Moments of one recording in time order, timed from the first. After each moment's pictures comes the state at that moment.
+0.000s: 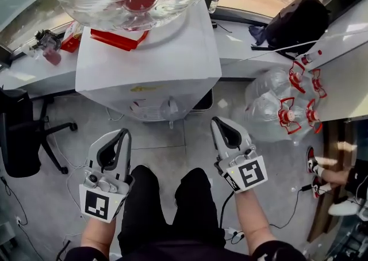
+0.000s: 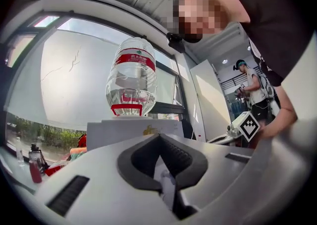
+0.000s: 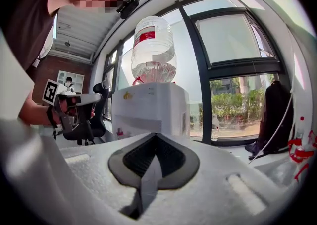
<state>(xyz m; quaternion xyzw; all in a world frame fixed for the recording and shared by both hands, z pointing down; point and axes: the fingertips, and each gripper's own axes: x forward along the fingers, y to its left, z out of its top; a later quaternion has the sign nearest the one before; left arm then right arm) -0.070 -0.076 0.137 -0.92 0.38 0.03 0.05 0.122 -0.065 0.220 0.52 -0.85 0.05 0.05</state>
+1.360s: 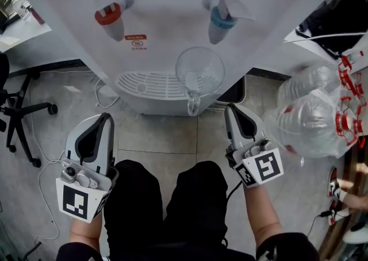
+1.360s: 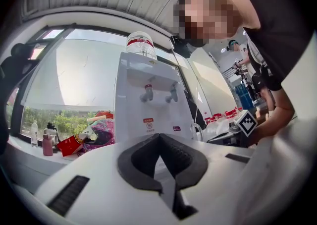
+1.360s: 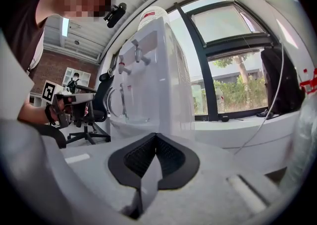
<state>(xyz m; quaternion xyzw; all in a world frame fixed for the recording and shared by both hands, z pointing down) -0.116 -0.082 0.410 -0.90 0.44 0.02 0.09 0.120 -0.099 0.501 0.50 -0.86 0.03 0.02</state>
